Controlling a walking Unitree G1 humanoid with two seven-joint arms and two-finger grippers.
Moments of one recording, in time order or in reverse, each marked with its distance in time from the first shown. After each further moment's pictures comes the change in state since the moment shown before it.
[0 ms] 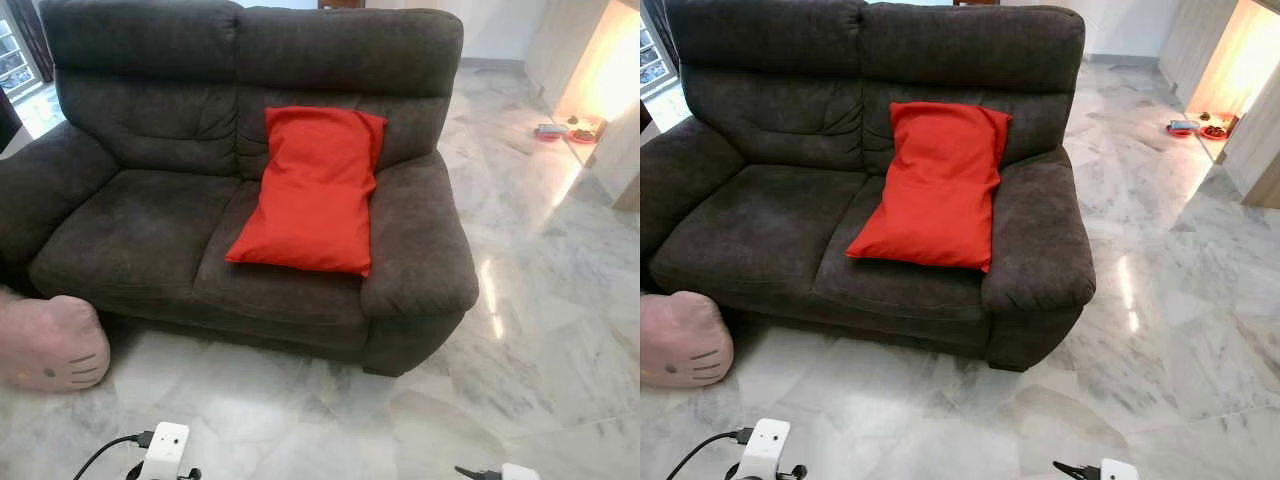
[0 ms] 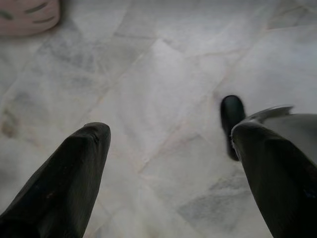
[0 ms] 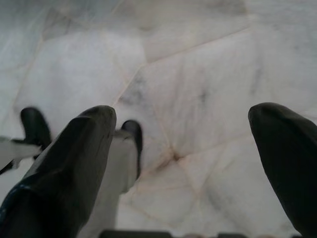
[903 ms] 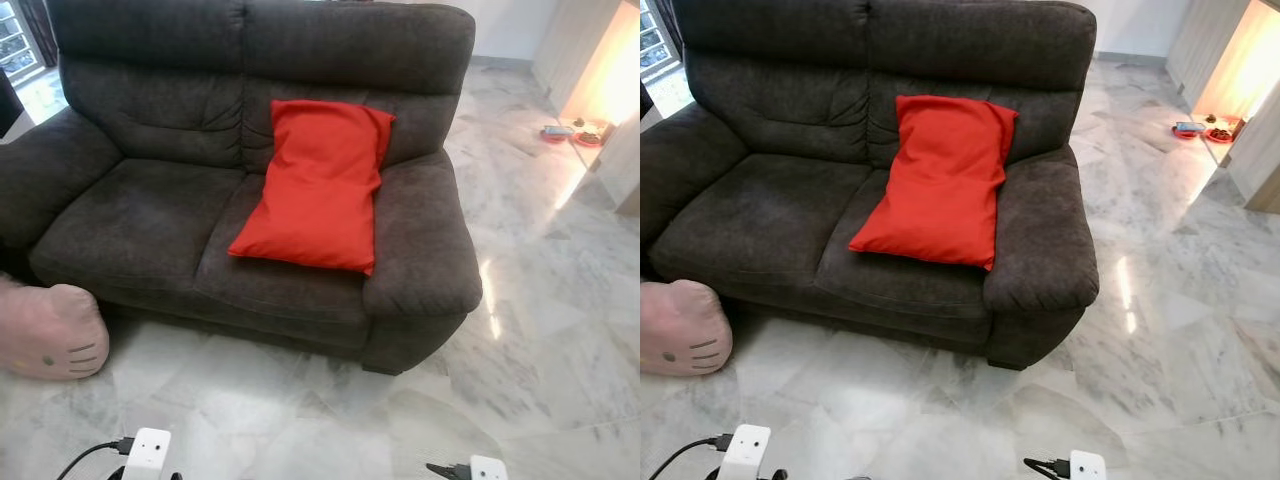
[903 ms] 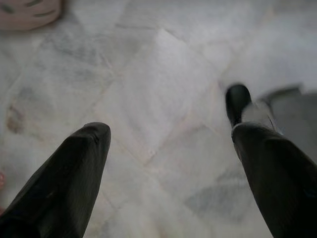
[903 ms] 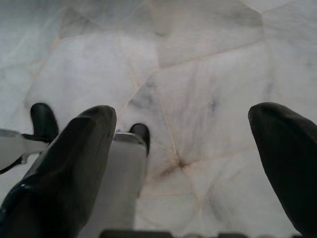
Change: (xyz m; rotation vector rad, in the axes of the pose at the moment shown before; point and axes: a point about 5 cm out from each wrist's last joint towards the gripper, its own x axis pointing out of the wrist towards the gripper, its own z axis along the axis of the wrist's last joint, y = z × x) left arm -0.004 -0.007 -0.013 0.060 0.001 -0.025; right arm 0.001 0.006 0.004 -0.025 -0.036 0.014
